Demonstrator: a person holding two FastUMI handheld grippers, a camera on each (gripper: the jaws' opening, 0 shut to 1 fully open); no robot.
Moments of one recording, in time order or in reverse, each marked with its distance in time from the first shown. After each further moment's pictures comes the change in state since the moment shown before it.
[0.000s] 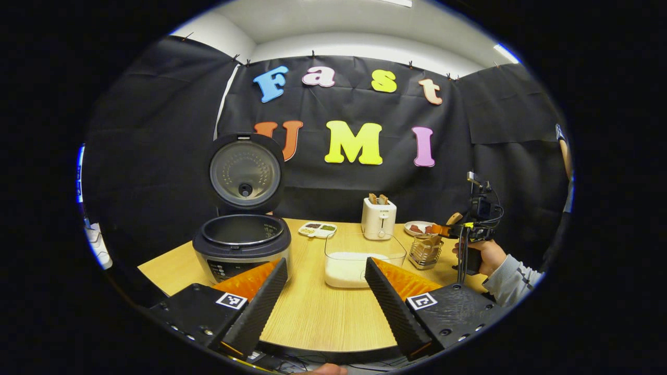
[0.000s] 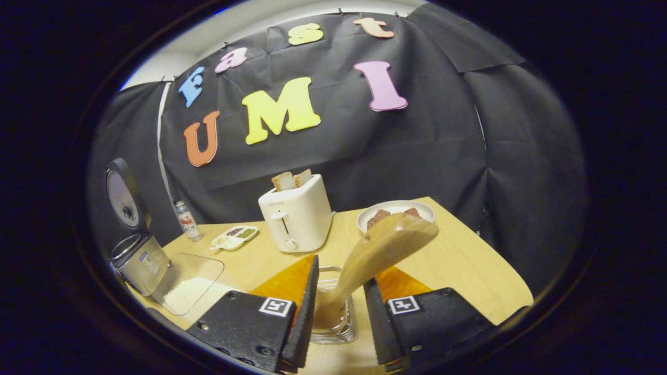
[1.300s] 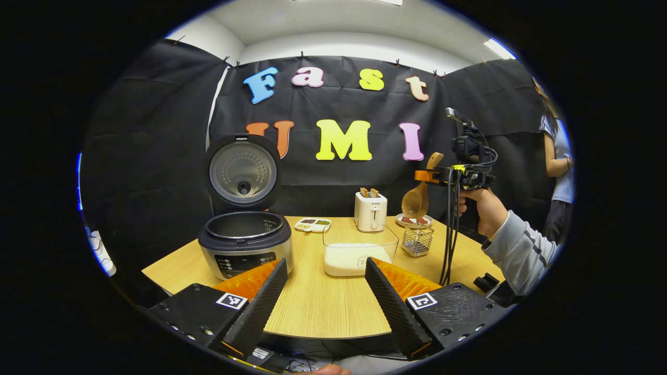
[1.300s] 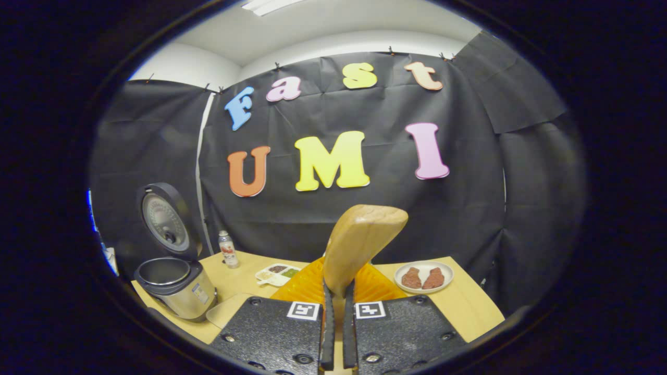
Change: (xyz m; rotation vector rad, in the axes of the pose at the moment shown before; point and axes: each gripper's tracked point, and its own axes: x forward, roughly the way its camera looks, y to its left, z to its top) left arm -0.044 0.006 -0.007 0.040 -0.005 -0.059; right arm -0.096 0.156 0.113 -0.154 -0.215 0.154
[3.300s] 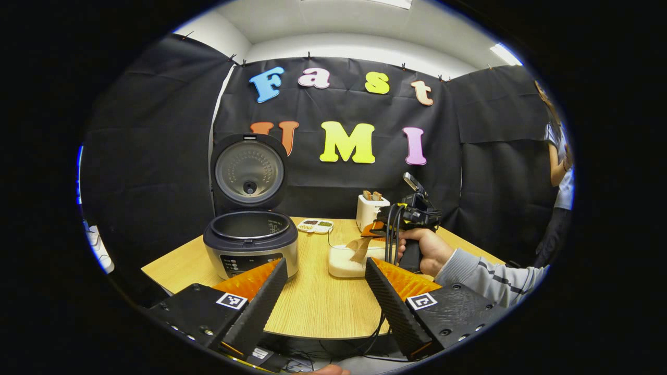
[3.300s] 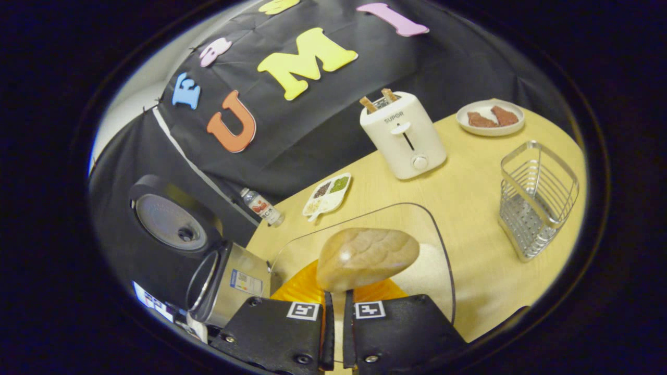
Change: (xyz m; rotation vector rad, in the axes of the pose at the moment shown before) left arm 0.000 0.016 0.002 -0.032 0.011 -0.005; right arm 0.064 0.111 -0.186 0.636 0.522 0.139
